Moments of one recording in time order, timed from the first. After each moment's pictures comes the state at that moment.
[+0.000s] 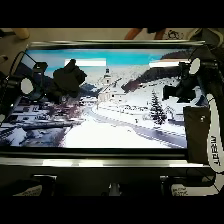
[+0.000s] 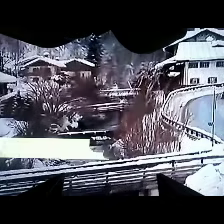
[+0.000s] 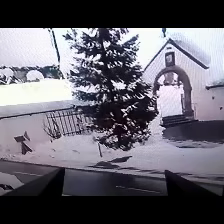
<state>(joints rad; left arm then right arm) -0.17 -1.31 1.28 1.66 -1.16 -1.71 -0.01 -1.55 1.60 -1.53 1.49 1.71</state>
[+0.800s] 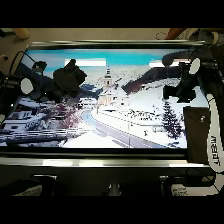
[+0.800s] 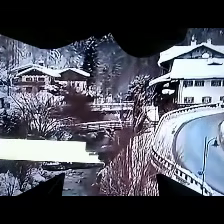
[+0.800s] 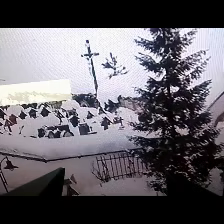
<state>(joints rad) -0.17 -1.31 1.28 1.65 -1.13 -1.75 -0.01 -1.55 1.60 -1.53 1.49 1.71</state>
